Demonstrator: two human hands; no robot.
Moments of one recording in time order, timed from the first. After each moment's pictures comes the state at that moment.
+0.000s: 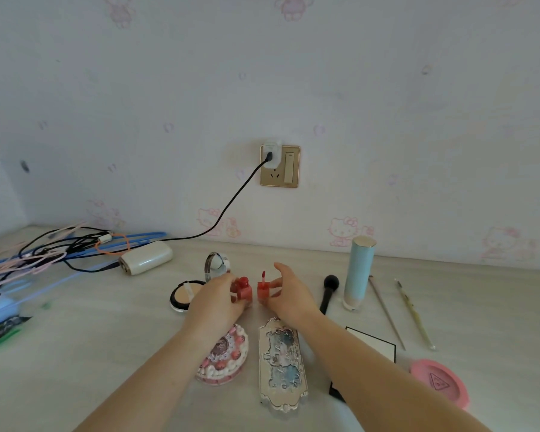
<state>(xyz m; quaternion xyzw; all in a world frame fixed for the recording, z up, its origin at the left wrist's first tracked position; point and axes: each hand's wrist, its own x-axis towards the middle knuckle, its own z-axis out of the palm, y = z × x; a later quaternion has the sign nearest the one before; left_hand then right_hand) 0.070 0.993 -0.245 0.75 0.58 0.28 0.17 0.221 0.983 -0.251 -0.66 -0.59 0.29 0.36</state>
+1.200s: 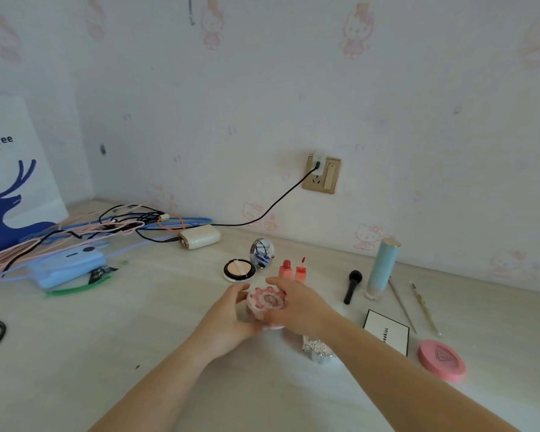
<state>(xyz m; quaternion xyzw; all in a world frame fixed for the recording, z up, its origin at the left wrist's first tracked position) -0.010 0.904 -0.258 0.68 0.50 0.37 0.40 0.149 0.880 -0.200 -0.62 -0.72 0.26 0.19</state>
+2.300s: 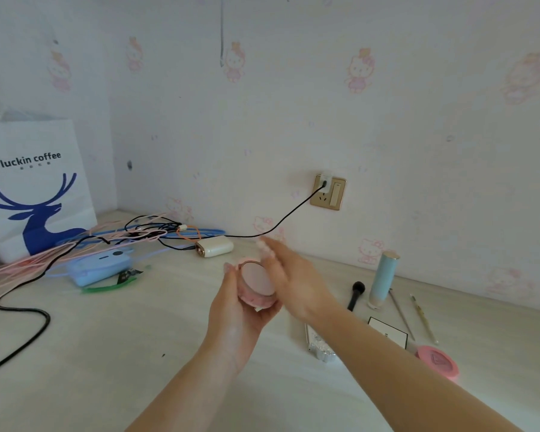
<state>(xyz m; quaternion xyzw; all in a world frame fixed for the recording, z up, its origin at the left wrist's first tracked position) 0.001 0.834 -0.187 0.26 0.22 0.62 0.71 0.109 0.838 -0.142 -0.53 -0.76 0.16 0.35</state>
